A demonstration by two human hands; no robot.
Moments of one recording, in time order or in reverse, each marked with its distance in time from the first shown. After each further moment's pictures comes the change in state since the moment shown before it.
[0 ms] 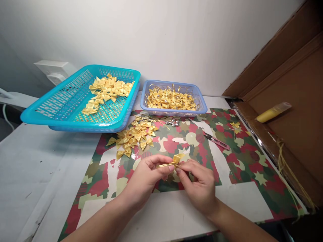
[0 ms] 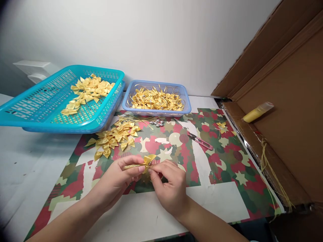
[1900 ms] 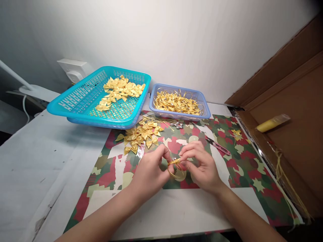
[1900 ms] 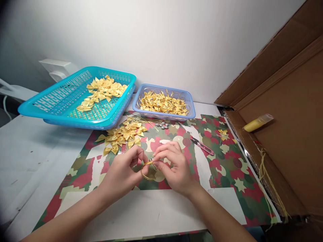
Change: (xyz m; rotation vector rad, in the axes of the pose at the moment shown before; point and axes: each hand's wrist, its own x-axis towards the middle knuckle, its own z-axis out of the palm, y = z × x) left_hand -0.003 0.006 -0.010 0.957 0.090 0.638; right_hand 0.040 0.007 -0.019 0.076 -0.286 -0.097
